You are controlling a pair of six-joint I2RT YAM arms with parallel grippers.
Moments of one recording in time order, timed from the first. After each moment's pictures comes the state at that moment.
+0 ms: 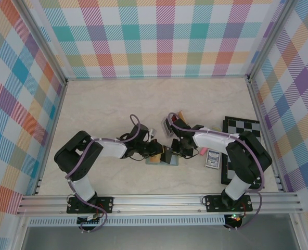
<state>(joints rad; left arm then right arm) -0.71 1.75 0.73 0.23 0.52 -0.95 0.69 1.66 0.91 -0.58 -0.12 0.89</state>
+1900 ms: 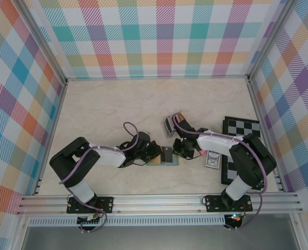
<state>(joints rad) -0.81 1.67 0.61 0.36 0.21 -1.23 0.67 1.61 0.83 -0.47 -0.17 0.97</state>
